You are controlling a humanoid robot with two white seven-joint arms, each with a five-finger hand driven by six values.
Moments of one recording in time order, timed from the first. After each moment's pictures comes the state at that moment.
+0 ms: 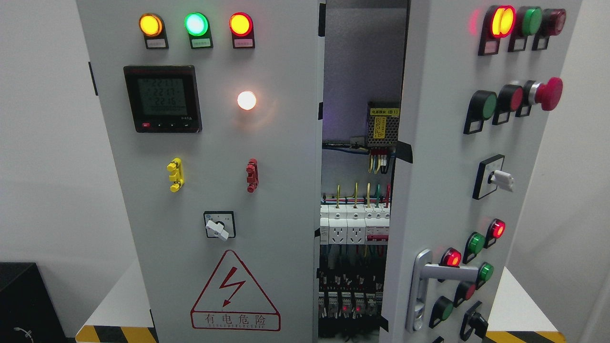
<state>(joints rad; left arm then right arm) 0.00 -0.11 0.15 0.05 -0.08 -0.12 -0.08 0.13 0.12 0.22 -0.15 -0.21 0.06 0.08</state>
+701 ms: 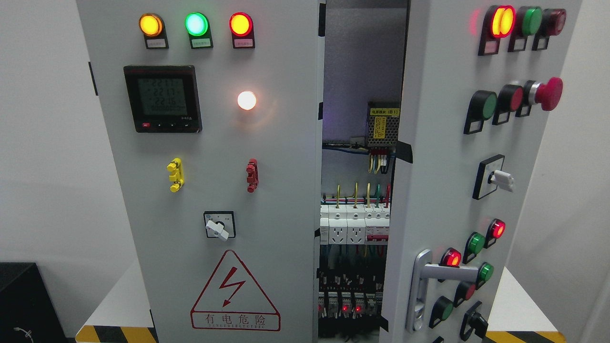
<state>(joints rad) 0.06 -0.08 0.14 -0.05 -0.02 -0.23 -0.26 0.13 0.12 0.22 -0.15 -0.21 0.06 0.08</state>
